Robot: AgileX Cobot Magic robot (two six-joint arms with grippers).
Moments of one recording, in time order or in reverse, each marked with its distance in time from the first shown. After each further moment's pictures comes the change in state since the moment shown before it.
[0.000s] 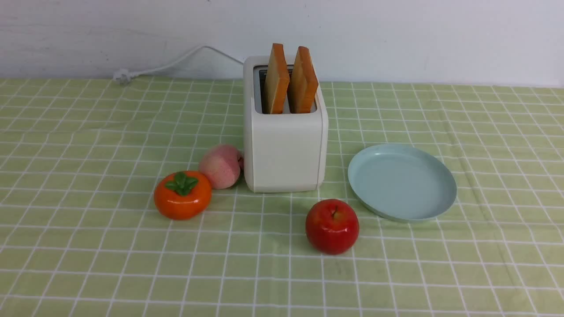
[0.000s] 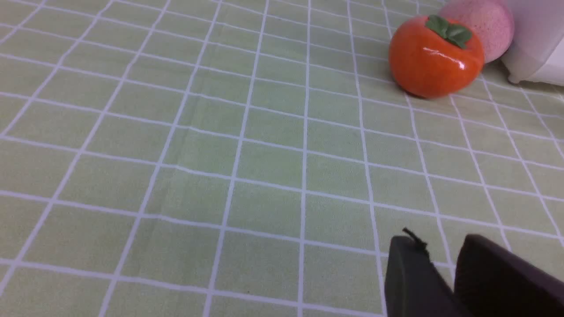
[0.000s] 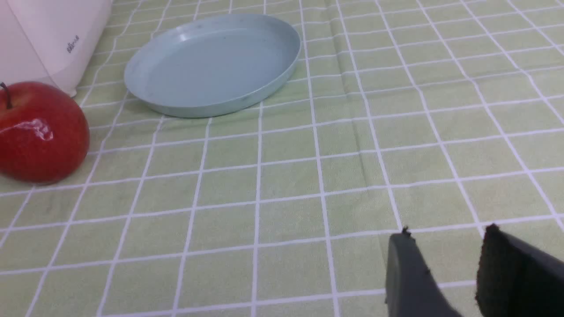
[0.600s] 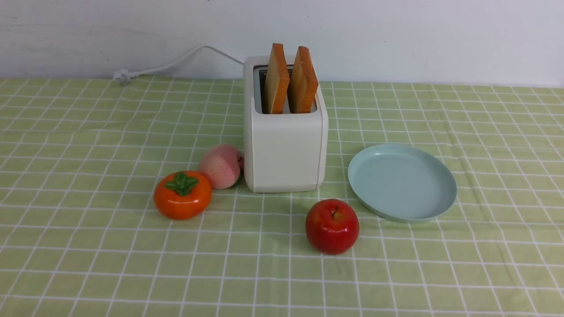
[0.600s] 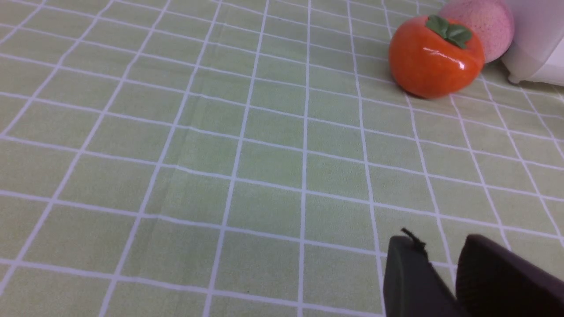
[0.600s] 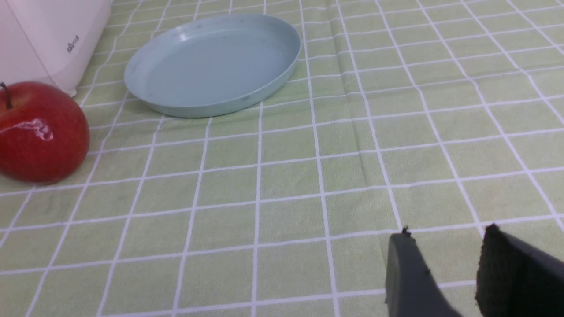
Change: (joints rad) right arm 0.001 0.000 0.000 0.000 0.000 0.000; left arm 0.000 0.000 0.000 0.000 0.000 0.000
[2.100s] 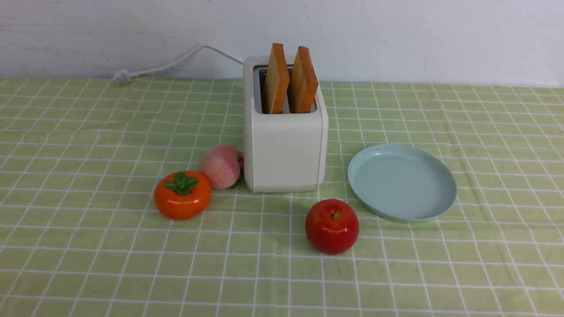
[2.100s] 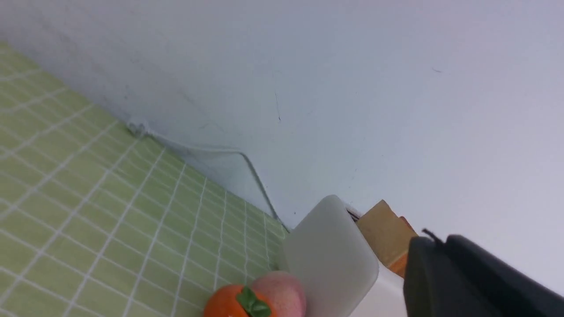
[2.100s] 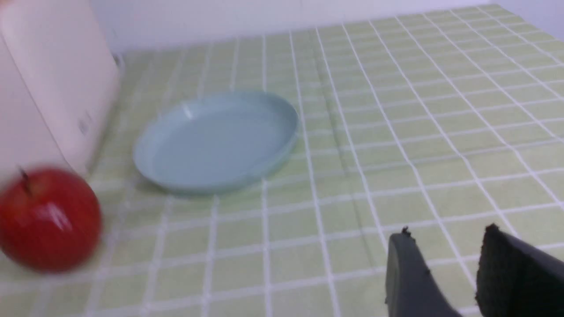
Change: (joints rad) right arm 0.000 0.000 0.014 -0.022 -0.206 0.118; left arm 0.000 0.031 -0.252 0.000 -0.254 -0.378
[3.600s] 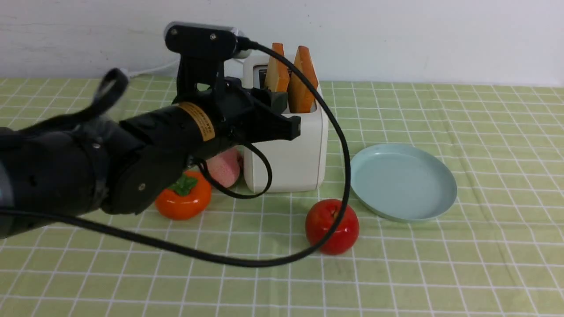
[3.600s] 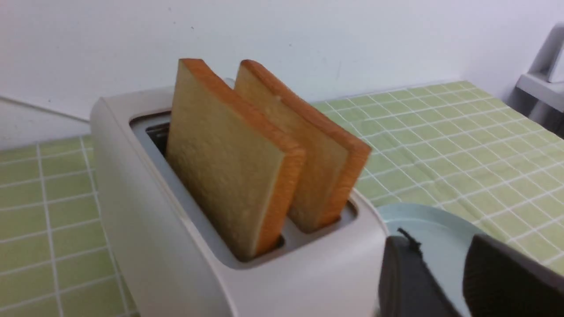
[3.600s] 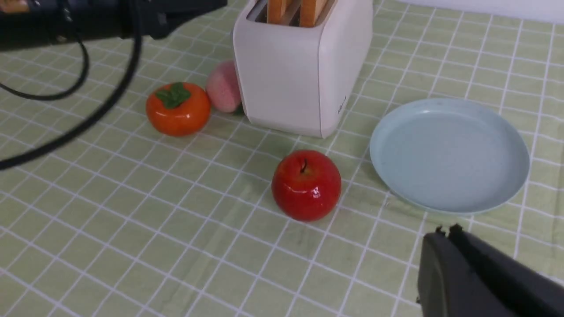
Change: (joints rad) right arm 0.359 0.588 -0.829 0.209 0.519 -0.325; left arm -0.452 1.555 -0.768 0.132 -0.503 0.339
